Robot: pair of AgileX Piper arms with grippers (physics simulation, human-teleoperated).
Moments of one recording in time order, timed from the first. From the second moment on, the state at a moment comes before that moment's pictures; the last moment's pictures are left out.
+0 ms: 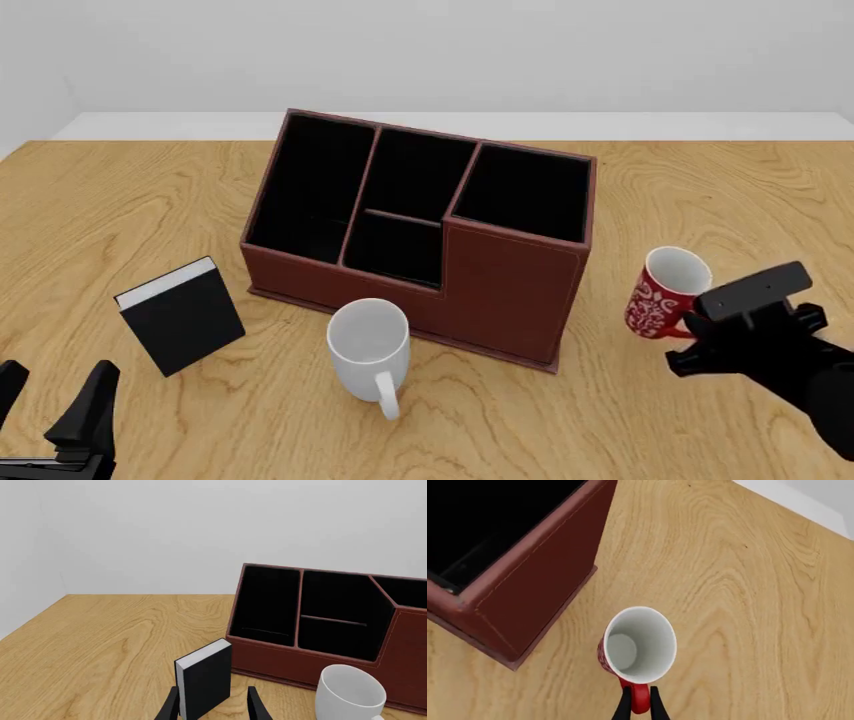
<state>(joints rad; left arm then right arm) 0.00 0.01 0.00 0.00 0.00 -0.04 1.12 -0.42 0.00 -0.39</state>
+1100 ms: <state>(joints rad) 0.00 0.01 0.00 0.00 0.00 0.09 1.16 -0.35 -0.03 -0.39</state>
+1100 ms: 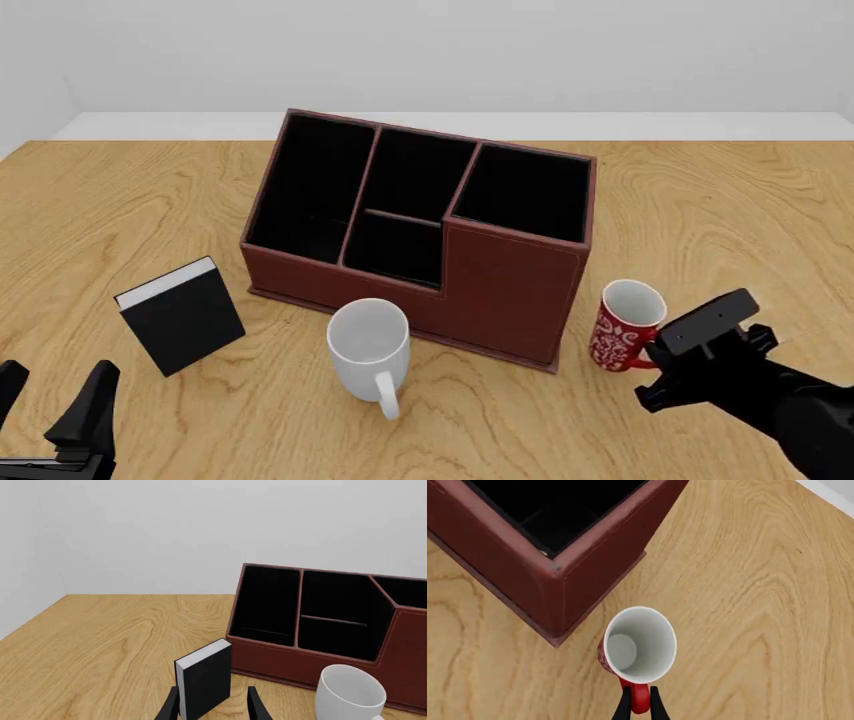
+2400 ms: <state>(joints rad) 0.00 0.01 0.00 0.00 0.00 0.08 1.25 -0.34 -0.13 -0.37</state>
